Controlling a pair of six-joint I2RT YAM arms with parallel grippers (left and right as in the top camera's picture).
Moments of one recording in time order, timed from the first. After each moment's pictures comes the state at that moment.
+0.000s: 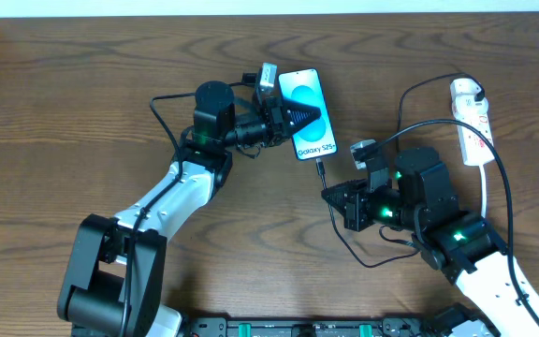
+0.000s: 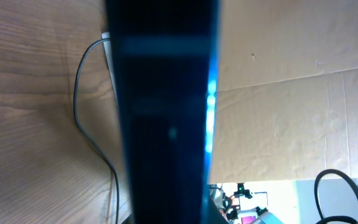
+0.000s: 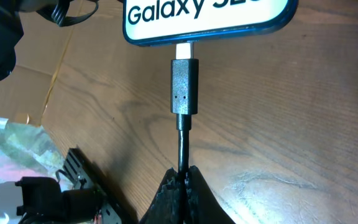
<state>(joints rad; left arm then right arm) -0.33 1.67 0.91 0.58 0.95 -1.17 0.46 1.03 0.74 -0.43 -0.54 0.44</state>
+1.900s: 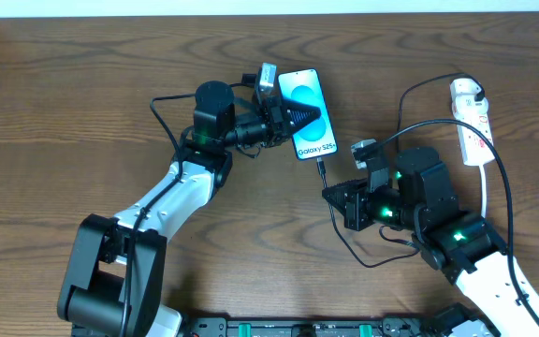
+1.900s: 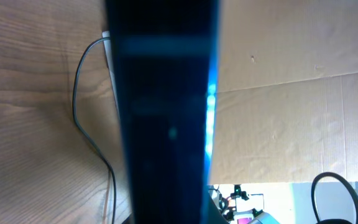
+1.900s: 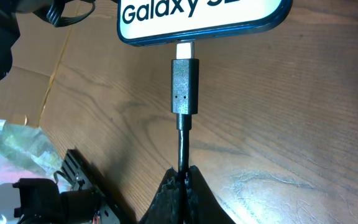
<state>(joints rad) -0.33 1.67 0.91 0.58 0.95 -1.19 0.46 1.03 0.74 -0.43 -0.53 0.44</state>
